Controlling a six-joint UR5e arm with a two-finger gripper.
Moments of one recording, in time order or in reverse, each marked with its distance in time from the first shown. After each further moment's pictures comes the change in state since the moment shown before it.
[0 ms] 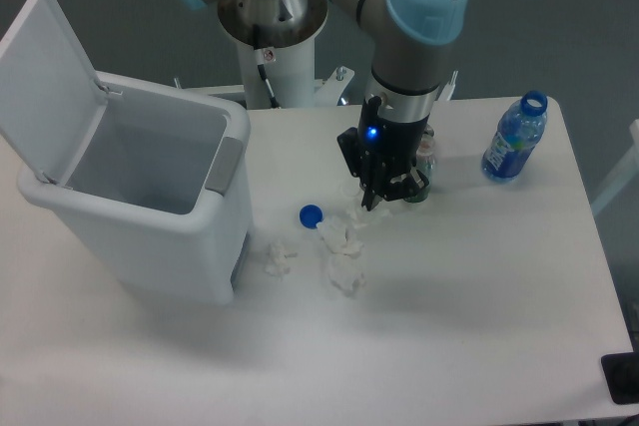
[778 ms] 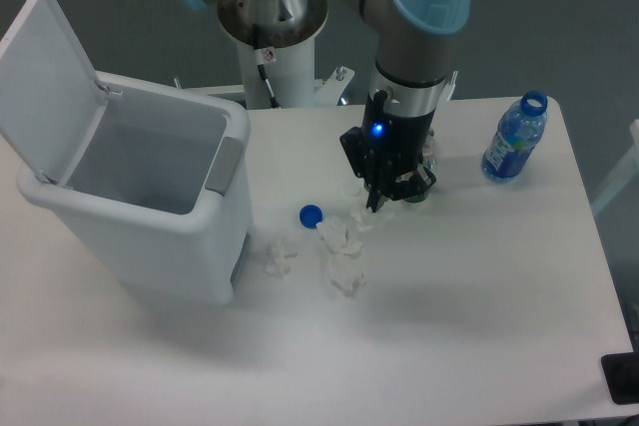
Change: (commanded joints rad) arm -0.006 -0.006 0.041 -0.002 -0.003 -0.074
